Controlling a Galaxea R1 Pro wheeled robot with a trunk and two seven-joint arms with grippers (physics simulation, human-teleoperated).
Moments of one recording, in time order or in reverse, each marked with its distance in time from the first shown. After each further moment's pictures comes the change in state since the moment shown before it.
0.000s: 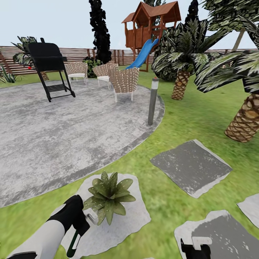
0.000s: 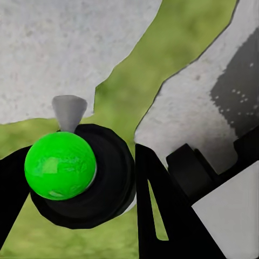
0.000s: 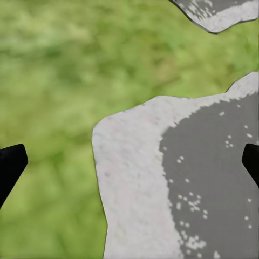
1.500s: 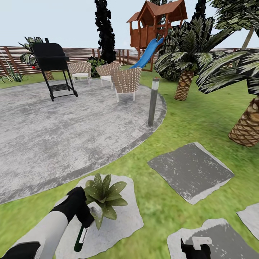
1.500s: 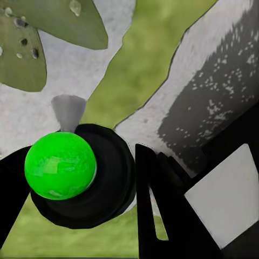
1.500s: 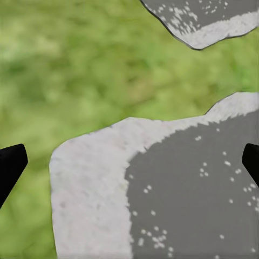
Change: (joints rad) left arm -0.064 -0.010 -0.014 -0.005 -0.021 0.003 -0.165; right arm 0.000 0.000 0.000 0.000 0.000 0.000 0.000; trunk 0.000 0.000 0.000
